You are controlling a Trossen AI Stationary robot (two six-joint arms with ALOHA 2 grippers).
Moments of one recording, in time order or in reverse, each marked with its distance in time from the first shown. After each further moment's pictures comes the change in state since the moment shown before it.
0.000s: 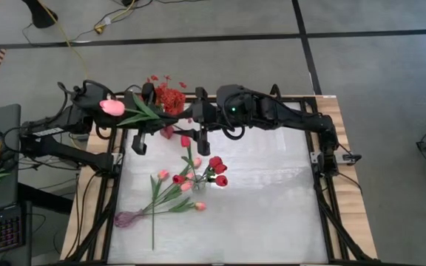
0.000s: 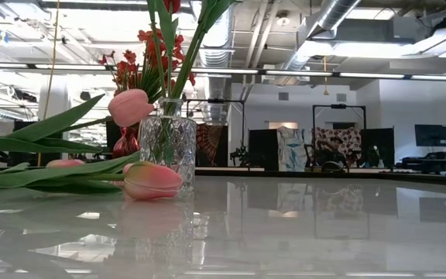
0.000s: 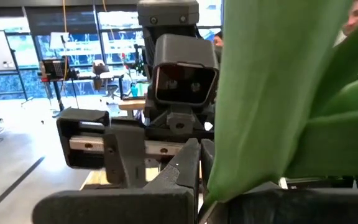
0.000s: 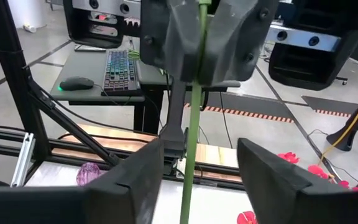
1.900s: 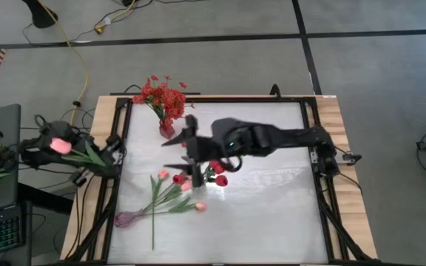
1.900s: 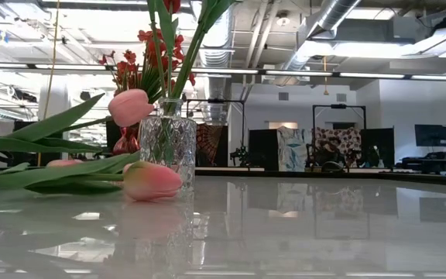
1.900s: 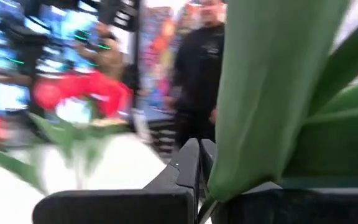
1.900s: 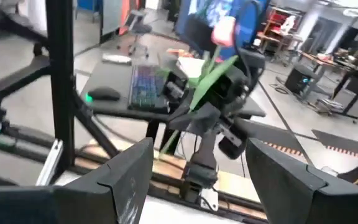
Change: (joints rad) left arm -0.166 -0.886 -0.726 -0.166 0.370 -0.182; right arm 0.179 0.069 0.006 0.127 0.105 -0.070
